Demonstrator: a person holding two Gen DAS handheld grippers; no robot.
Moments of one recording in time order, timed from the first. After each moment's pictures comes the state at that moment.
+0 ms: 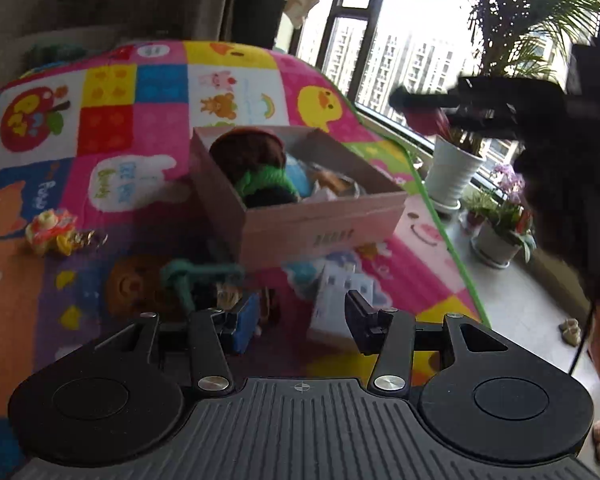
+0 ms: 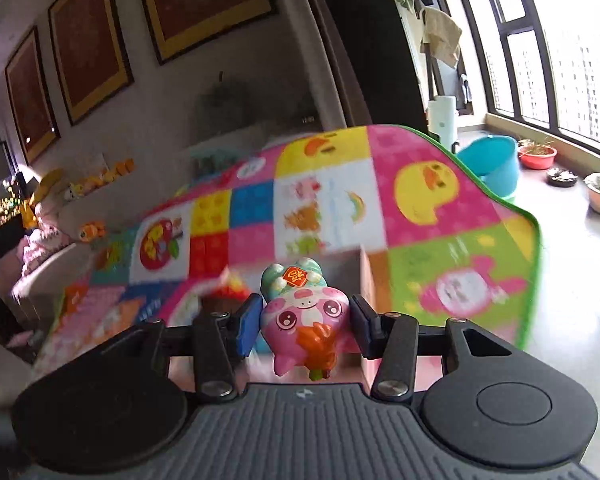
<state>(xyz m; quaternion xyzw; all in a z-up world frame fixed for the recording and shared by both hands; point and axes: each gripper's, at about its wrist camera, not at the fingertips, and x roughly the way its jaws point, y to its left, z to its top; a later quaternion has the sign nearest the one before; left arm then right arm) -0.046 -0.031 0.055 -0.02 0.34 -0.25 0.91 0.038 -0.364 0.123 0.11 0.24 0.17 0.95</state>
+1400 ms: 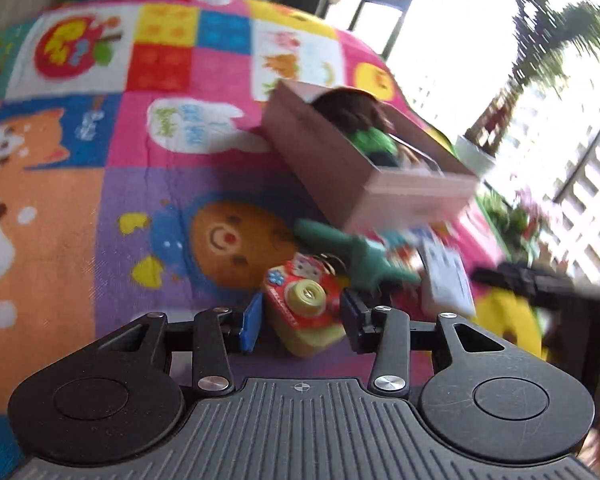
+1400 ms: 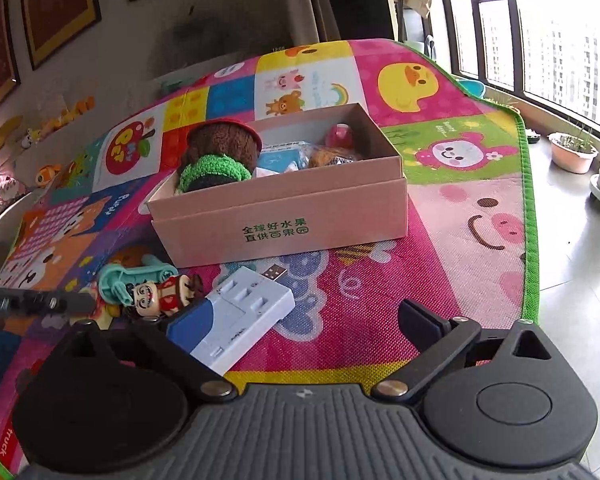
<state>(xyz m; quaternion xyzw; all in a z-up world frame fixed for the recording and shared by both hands) -0.017 0.044 0.019 -0.05 0.37 -0.24 0.89 -0.048 -0.306 0.007 0.07 0.31 0.11 0.94</state>
